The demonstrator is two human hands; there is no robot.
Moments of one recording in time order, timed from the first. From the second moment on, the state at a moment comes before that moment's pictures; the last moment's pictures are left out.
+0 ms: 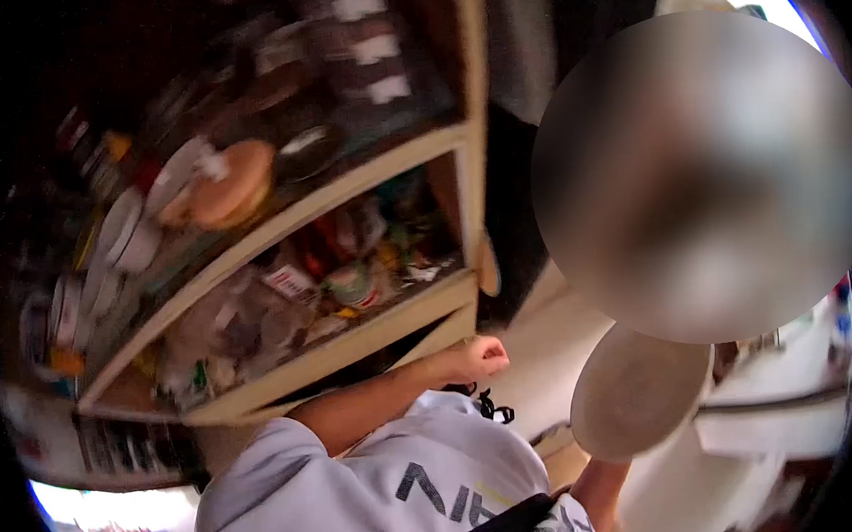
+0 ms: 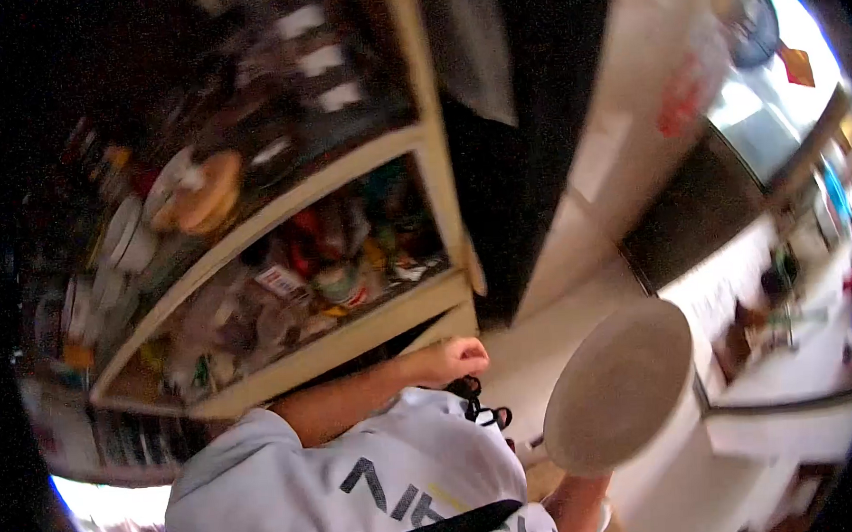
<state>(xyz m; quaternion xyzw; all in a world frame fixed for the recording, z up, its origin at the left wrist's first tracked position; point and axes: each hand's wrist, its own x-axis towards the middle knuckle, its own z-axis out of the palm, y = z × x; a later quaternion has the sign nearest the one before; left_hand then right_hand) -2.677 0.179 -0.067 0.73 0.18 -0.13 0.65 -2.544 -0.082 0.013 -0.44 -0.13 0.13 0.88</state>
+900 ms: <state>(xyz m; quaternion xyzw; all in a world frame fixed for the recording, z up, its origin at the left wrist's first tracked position) -2.918 0.268 -0.036 0.65 0.29 0.20 0.68 -2.650 0.150 0.115 -0.39 -0.31 0.33 0.81</state>
